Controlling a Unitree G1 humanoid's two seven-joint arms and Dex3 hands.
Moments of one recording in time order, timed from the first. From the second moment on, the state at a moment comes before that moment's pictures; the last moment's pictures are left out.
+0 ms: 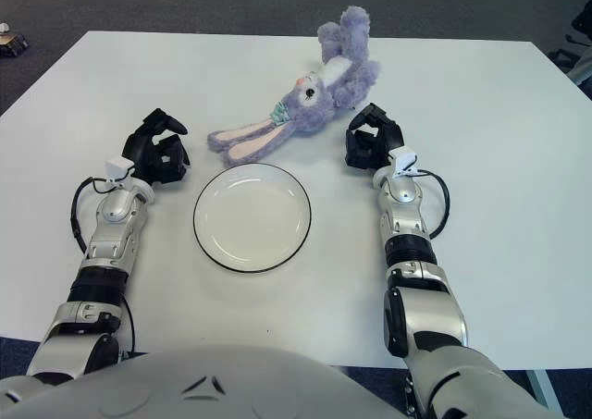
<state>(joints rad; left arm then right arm) -0.21 0.09 0.07 0.30 -0.05 -0.28 -0.09 -0.45 -0.25 -0.14 0.77 0.06 -0.50 0.16</state>
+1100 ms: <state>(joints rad) -0.19 0.07 0.05 0.23 -0.03 -0.17 -0.04 -0.33 -0.38 -0.02 0.56 -0.46 -0.71 -0.27</state>
